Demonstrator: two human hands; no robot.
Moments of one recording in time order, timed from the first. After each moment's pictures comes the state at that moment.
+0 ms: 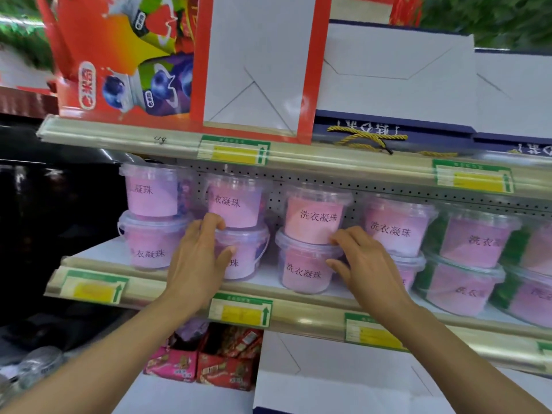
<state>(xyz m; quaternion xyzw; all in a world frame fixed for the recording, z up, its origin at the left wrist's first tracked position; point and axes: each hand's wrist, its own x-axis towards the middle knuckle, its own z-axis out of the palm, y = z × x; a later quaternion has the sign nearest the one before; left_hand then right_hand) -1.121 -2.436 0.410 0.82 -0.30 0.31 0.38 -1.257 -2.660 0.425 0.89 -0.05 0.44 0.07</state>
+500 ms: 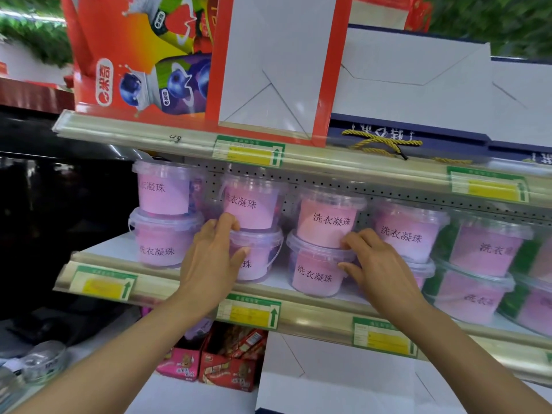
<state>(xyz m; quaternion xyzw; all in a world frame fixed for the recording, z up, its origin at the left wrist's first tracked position) -1.119 -2.437 0.407 0.81 -0.32 0.32 0.38 -1.257 -2.665 0.430 0.91 -0.08 0.40 0.09</state>
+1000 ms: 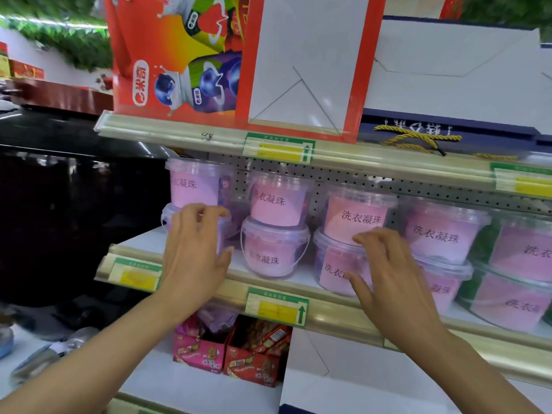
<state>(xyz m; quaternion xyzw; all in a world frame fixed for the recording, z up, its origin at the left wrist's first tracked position) -1.112 -2.382 0.409 0.81 -0.28 0.41 0.30 -1.264 -2.613 0.416 0.87 -0.04 0.48 0.07</state>
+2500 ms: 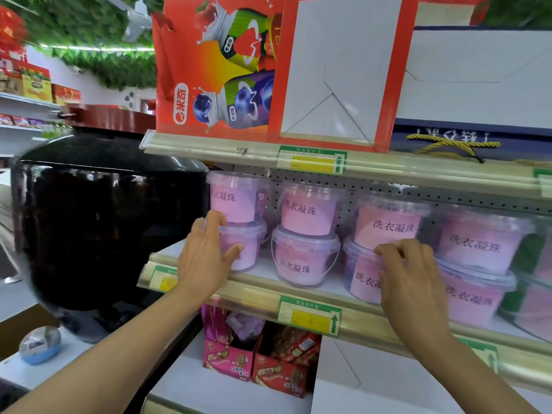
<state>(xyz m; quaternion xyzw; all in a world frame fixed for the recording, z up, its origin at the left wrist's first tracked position) -1.069 -2.355 0.405 0.84 -0.21 0.34 0.37 -1.232 -2.605 0.405 0.84 -0.13 0.52 0.08</state>
